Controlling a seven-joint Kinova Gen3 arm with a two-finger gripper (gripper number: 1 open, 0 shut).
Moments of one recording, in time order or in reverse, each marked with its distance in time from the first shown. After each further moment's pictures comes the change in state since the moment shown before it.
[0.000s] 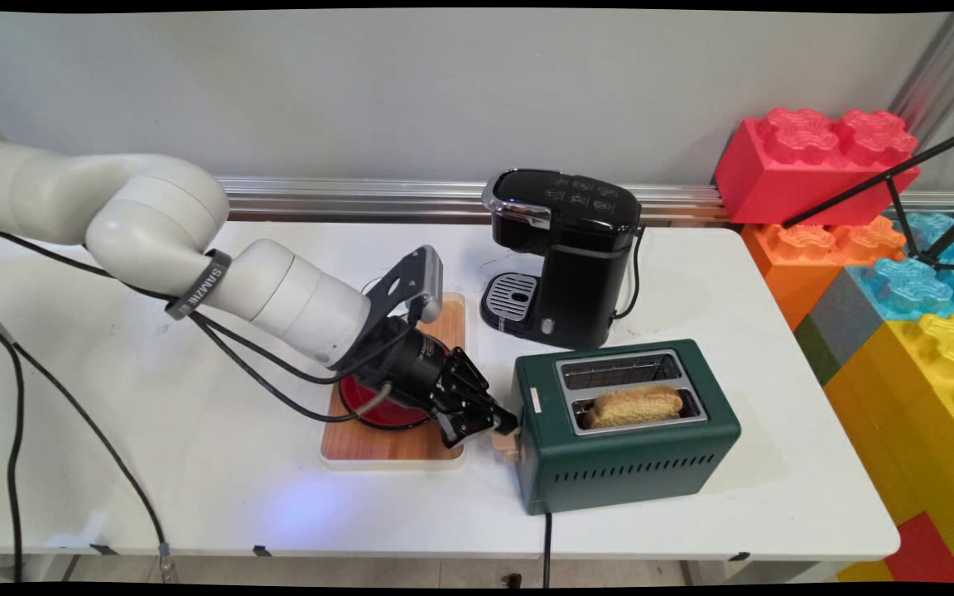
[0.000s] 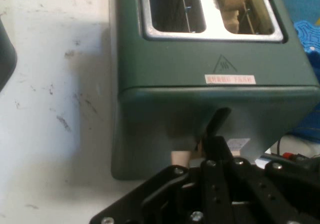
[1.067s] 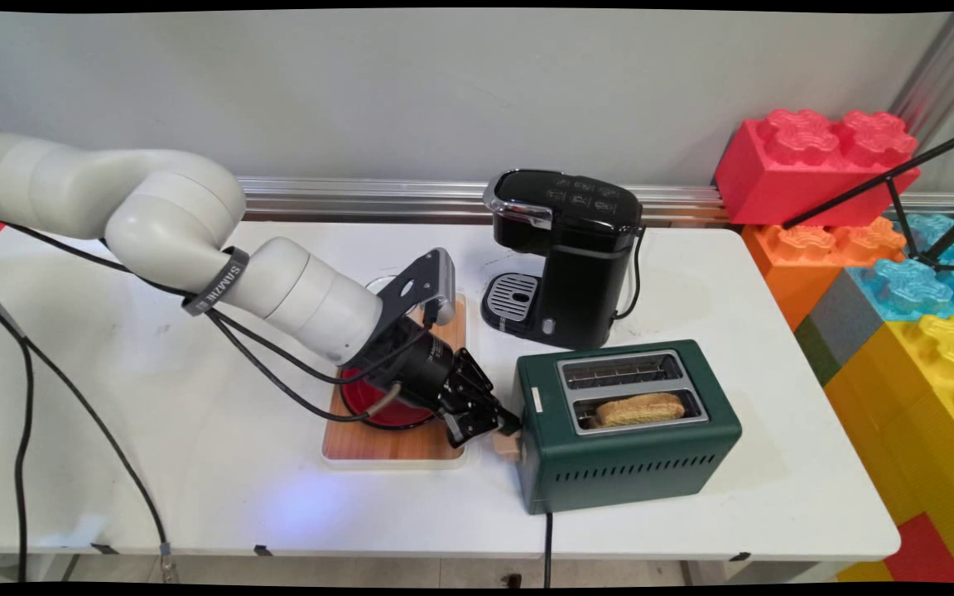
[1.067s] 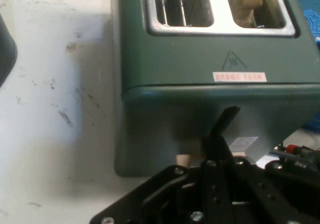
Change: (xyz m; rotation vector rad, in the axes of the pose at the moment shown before) arm 0.007 -0.003 0.008 0.003 -0.035 0.004
